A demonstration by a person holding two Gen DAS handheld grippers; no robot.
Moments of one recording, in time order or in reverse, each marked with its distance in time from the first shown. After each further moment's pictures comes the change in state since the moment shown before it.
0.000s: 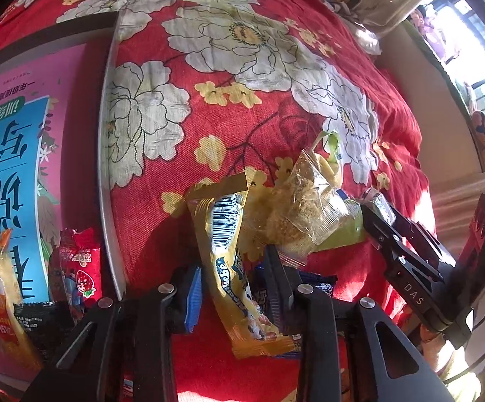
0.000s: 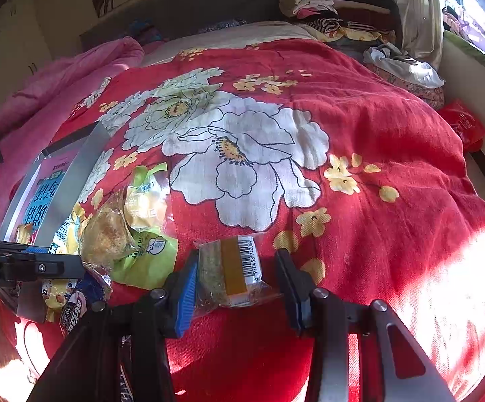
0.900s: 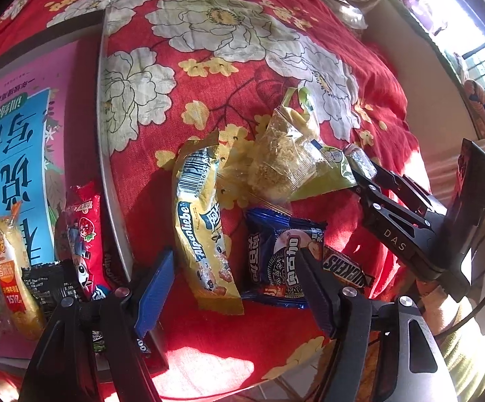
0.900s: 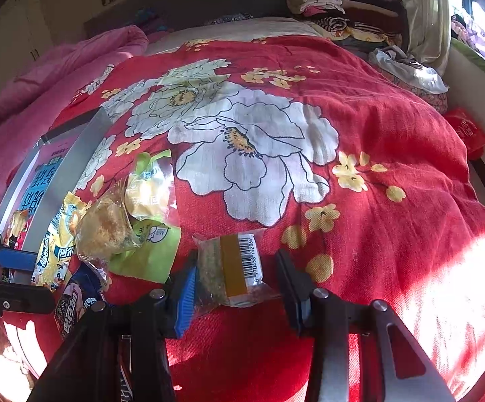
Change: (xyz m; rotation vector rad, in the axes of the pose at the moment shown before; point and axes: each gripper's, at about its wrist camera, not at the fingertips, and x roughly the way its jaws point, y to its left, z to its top) left arm -0.014 -0.010 -0.025 0.086 0.071 -0.005; right arm 0.005 0.010 -0.002 -0.050 0.025 -0.021
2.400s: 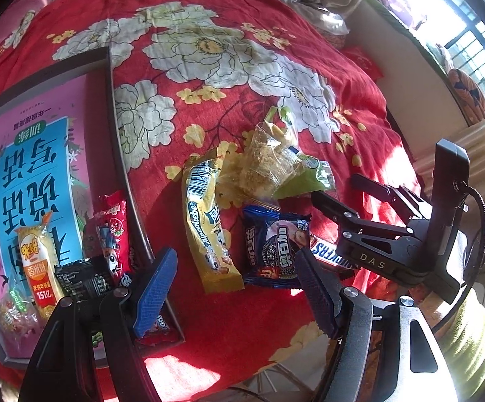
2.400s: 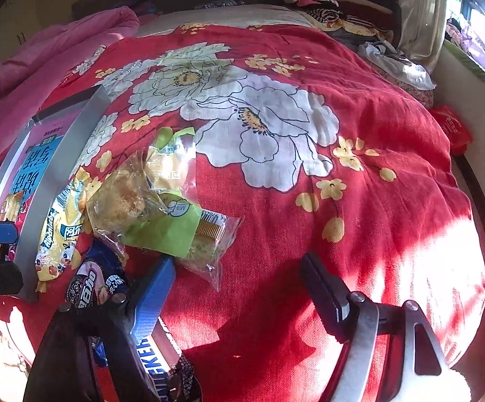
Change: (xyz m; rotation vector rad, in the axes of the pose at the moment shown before) left arm -0.036 -0.007 -0.013 0.087 -0.074 0.012; right arm -0.013 0.025 -0.009 0.008 0.078 -0.082
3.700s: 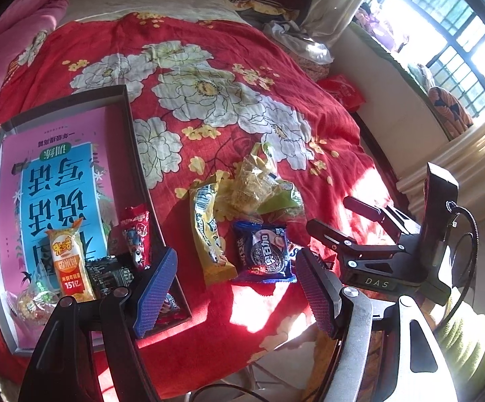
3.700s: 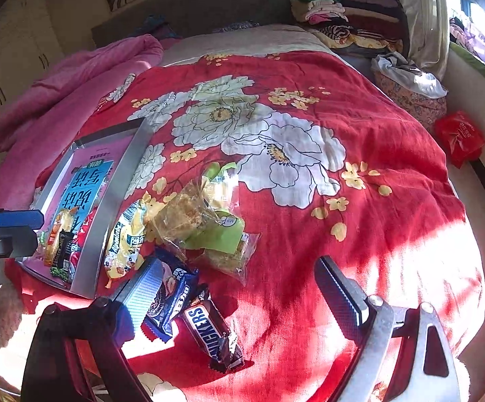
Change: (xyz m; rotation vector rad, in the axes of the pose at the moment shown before) left arm -0.056 0.004 -0.015 0.010 -0.134 -0.051; right arm -0.049 0.011 -0.005 -0.003 -0.074 0.110
